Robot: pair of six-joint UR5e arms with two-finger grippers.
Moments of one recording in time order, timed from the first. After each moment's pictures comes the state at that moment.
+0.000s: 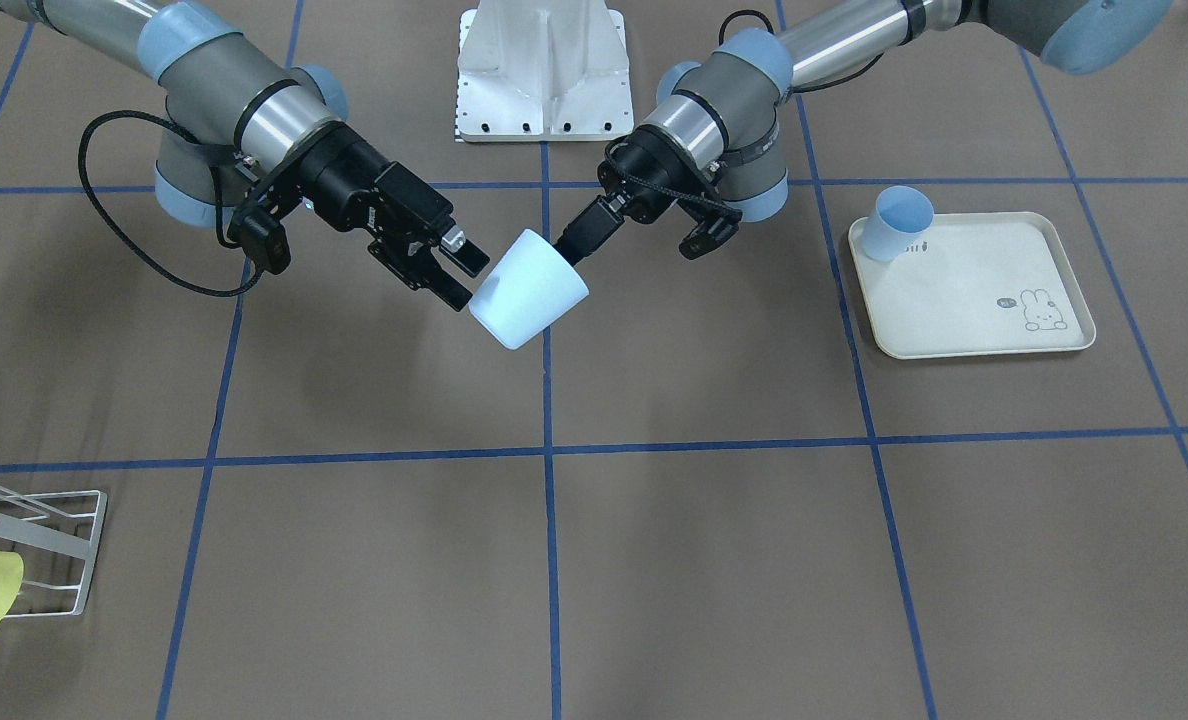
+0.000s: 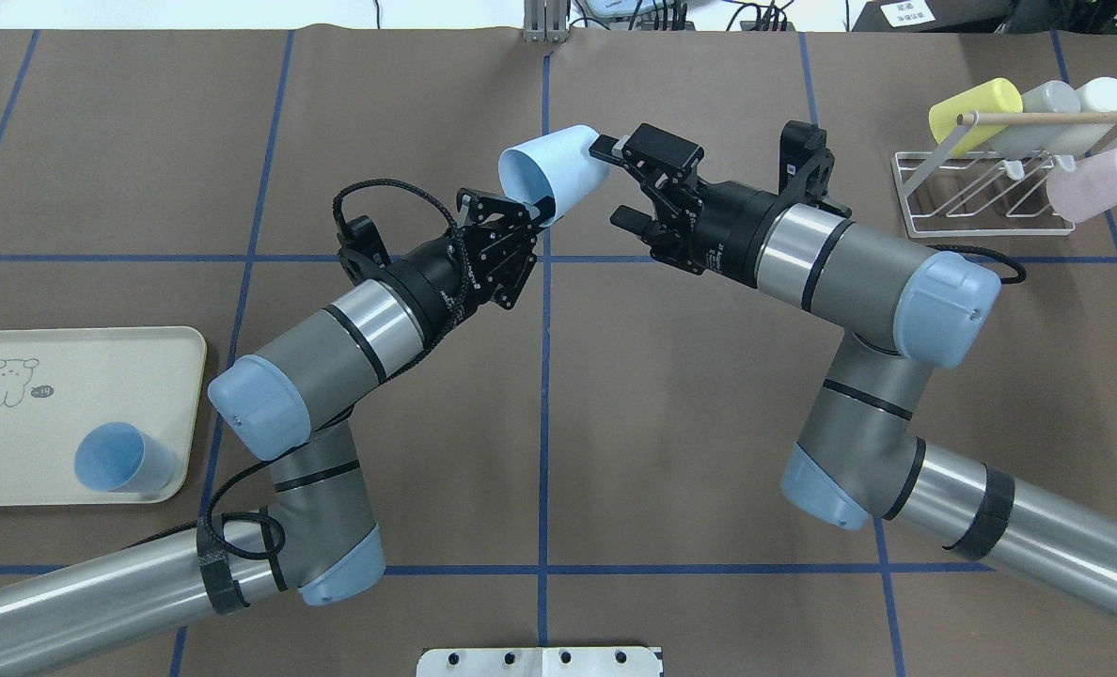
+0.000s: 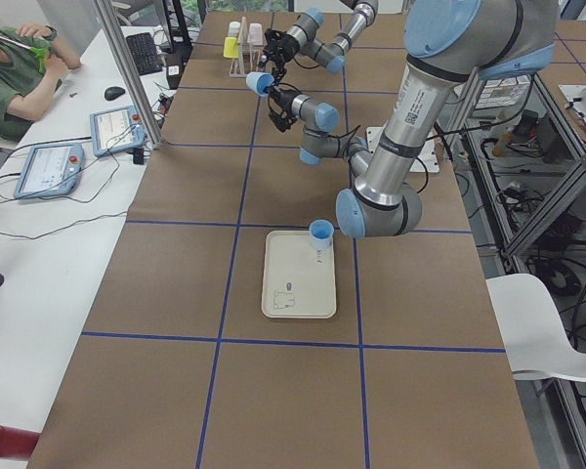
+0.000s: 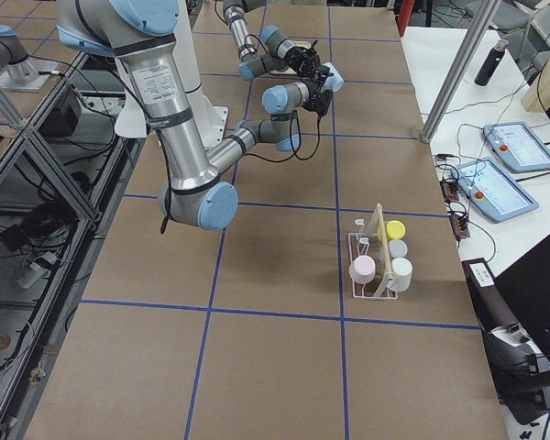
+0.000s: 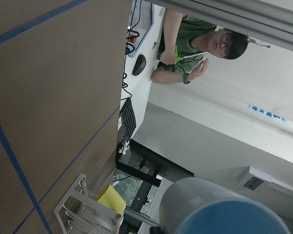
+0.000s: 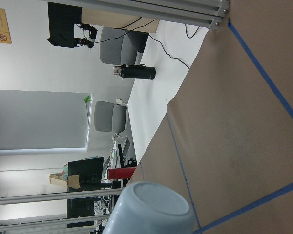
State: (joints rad) left arm -0.42 -2.19 -1.45 -3.09 -1.18 -2.36; right arm 0.59 -1.13 1.64 -0.23 1.50 1.99
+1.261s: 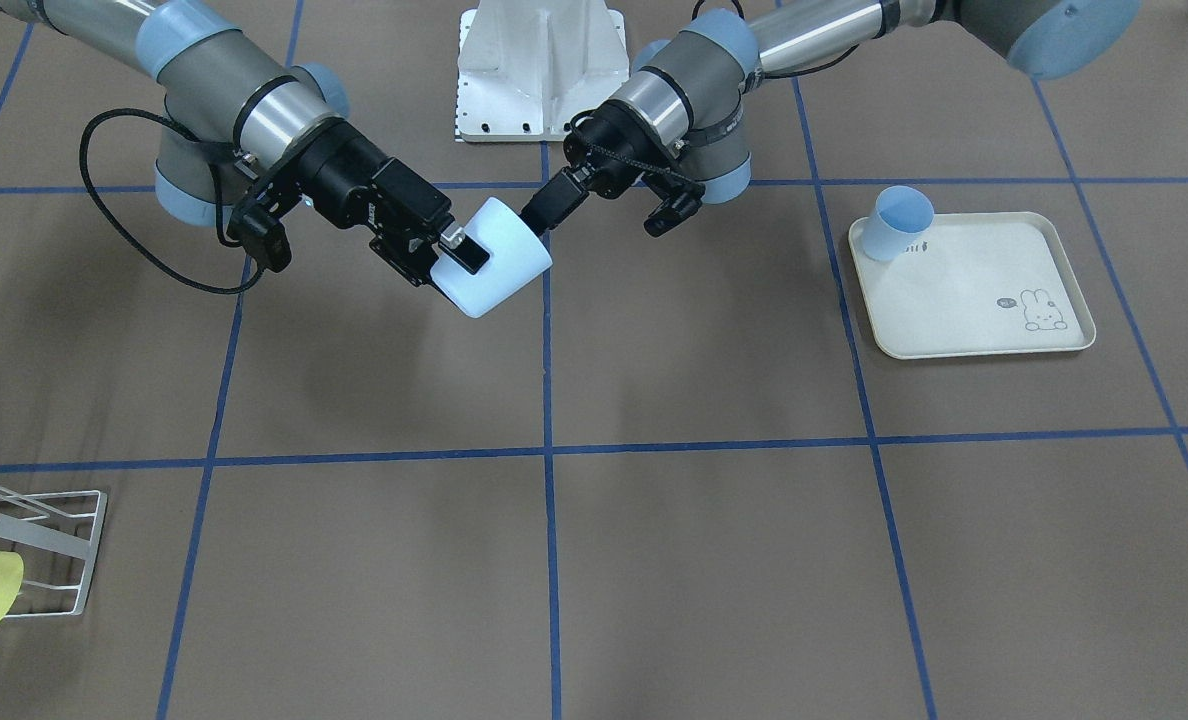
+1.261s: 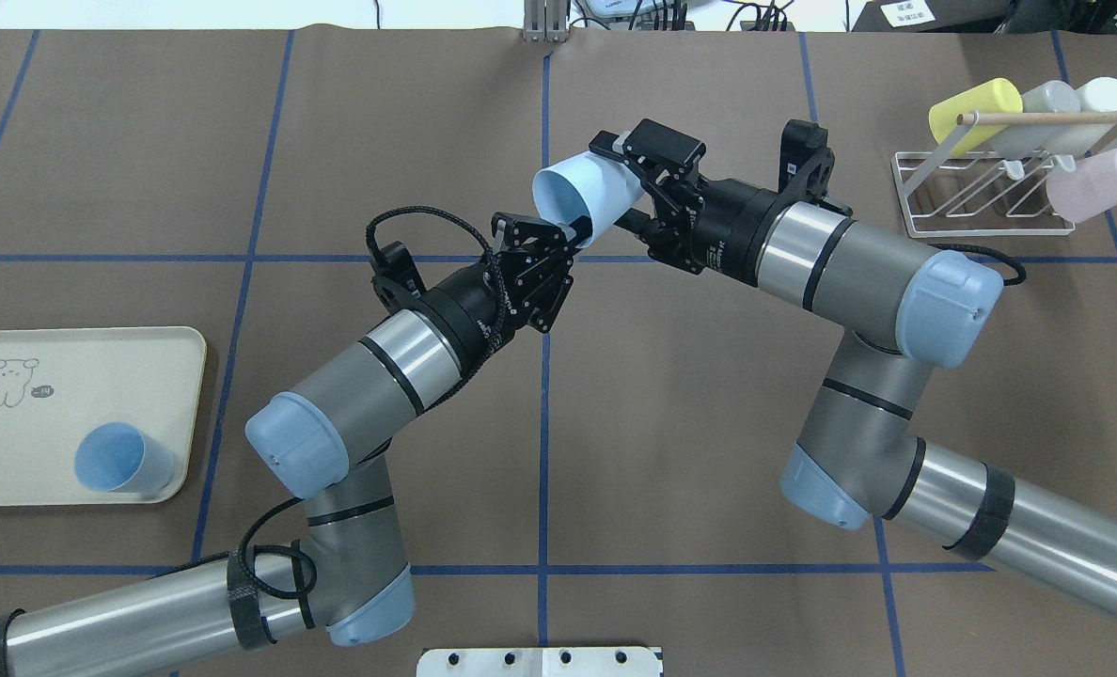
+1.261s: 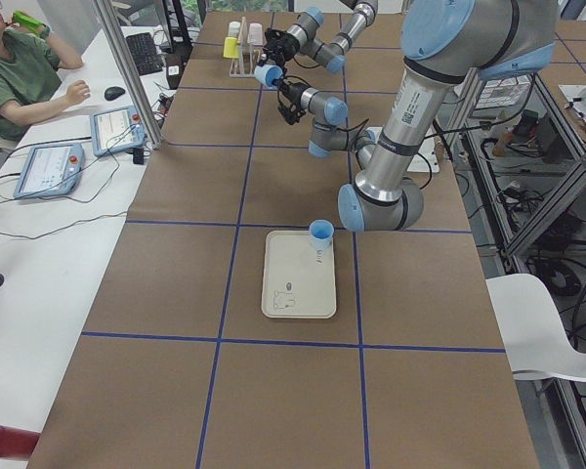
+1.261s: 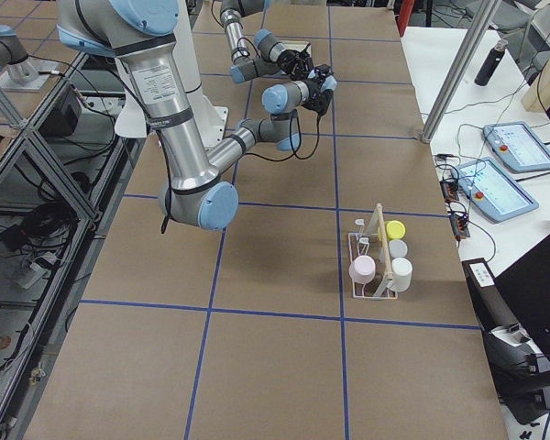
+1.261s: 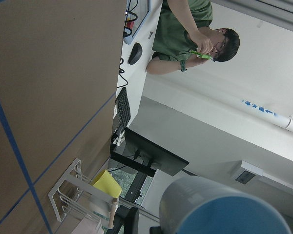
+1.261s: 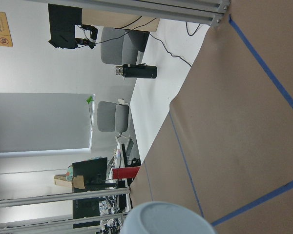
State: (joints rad) left arm -0.36 -2.24 -1.44 -3.09 -1.11 -2.33; right arm 0.59 -1.12 1.64 -0.22 1.50 2.02
